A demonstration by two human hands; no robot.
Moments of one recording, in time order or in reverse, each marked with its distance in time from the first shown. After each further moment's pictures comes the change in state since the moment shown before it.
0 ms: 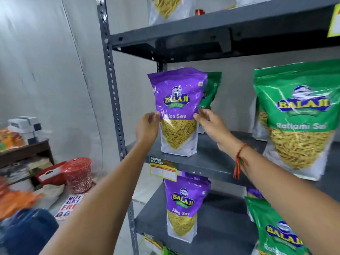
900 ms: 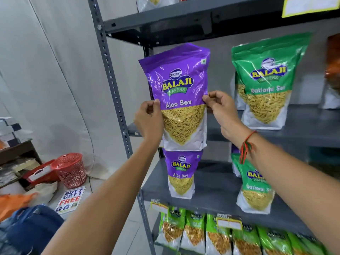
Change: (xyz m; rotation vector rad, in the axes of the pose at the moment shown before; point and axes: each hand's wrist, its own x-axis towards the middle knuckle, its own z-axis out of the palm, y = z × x) left_hand -0.114 0.038 -0.045 -0.338 0.188 0.067; right_hand -0.116 -0.046 -0.011 0.178 0.281 -0.056
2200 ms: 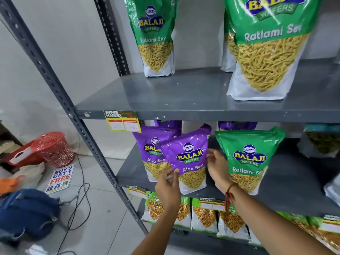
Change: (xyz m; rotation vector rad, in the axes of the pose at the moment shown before) left_hand -0.230 -0.224 0.056 0.231 -0.194 -0.510; right_hand -0.106 0.283 -0.105 -0.483 0.127 0.503
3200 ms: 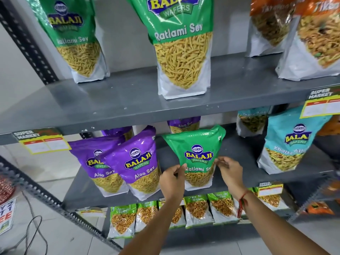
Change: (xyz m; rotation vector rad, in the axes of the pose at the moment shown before) left_hand -0.061 0.017 0.121 0.248 -0.464 0.326; right_hand -0.012 0.088 -0.171 -0.048 0.314 0.154
